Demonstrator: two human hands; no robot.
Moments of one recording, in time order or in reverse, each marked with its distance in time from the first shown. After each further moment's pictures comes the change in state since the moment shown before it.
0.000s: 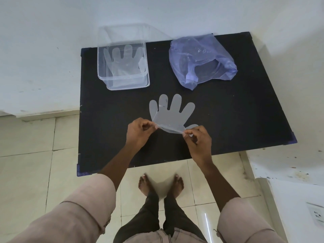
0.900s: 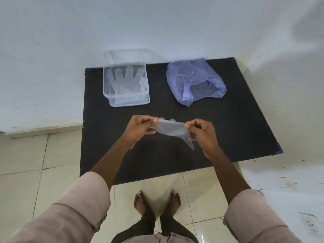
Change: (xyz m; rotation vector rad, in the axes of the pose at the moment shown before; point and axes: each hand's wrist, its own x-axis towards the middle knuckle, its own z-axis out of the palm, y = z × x) left_hand 0.025 0.040 -0.052 -0.553 -0.271 0.044; right_hand 0.051 -0.070 -0.045 0.334 -0.158 0.228
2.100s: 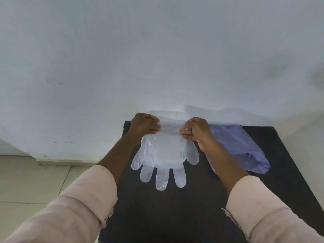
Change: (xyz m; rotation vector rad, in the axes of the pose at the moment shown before) left_hand 0.134 0.149 -0.161 -0.043 0.334 0.010; right_hand 0.196 -0.199 0.131 0.205 -0.163 0.101
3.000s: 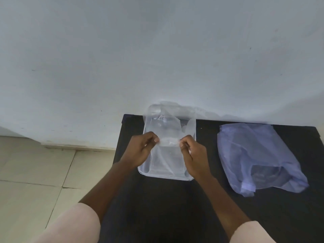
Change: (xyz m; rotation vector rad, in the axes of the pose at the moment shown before) left_hand 0.063 -0.111 -0.019 0.560 -0.058 0.467; right_hand 0.070 0.113 0.029 -0.493 -0.016 -0.664
